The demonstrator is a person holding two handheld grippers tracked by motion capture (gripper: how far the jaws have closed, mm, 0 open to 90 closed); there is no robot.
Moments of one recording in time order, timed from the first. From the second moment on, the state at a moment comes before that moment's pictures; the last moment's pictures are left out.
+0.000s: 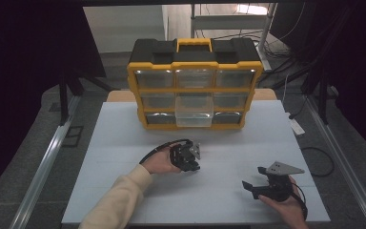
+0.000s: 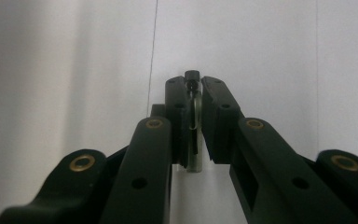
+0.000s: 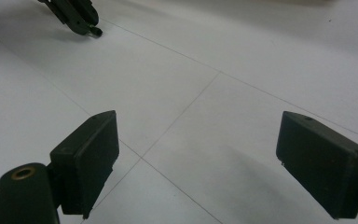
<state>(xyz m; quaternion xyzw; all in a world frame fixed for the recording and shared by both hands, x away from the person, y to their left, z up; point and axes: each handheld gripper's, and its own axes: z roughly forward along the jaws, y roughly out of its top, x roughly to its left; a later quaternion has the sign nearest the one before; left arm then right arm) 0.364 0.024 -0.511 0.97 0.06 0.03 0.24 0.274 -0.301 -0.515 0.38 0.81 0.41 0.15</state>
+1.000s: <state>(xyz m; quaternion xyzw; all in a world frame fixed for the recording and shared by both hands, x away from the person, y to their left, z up) 0.353 0.042 -0.472 0.94 0.12 0.05 0.30 0.274 -0.302 -0.514 0.38 0.81 0.42 0.15</state>
